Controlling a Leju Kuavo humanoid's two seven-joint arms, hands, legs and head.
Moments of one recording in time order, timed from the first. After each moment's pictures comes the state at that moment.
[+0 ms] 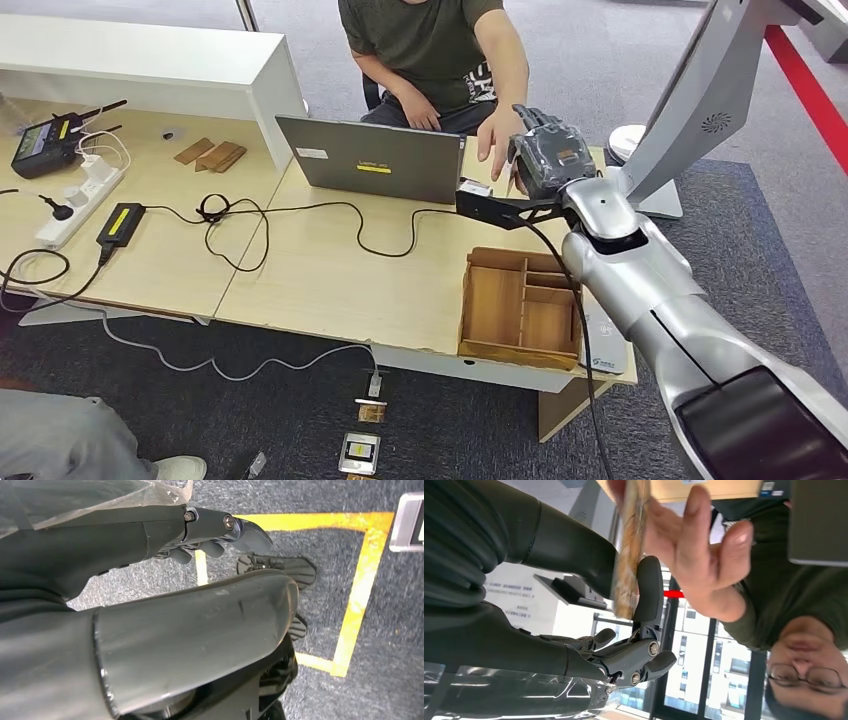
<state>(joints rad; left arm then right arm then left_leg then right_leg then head) -0.19 0.17 -1.30 -0.16 1.29 0.03 -0.02 -1.18 0.01 0.91 -0.38 1.00 -0.23 -0.08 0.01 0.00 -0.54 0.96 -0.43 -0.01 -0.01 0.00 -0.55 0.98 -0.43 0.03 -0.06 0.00</state>
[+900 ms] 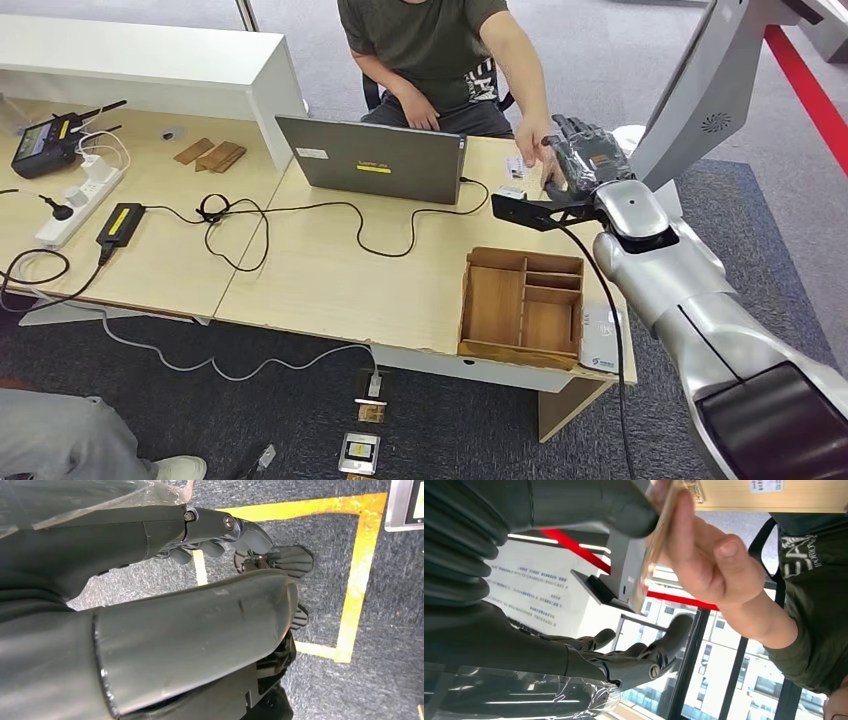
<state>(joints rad) -0.21 0.17 -1.33 -0.16 1.29 0.01 0.00 -1.20 -0.04 0.90 -0.30 1.08 -0.20 -0.07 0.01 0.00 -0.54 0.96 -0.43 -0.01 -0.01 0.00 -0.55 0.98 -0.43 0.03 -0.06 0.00</state>
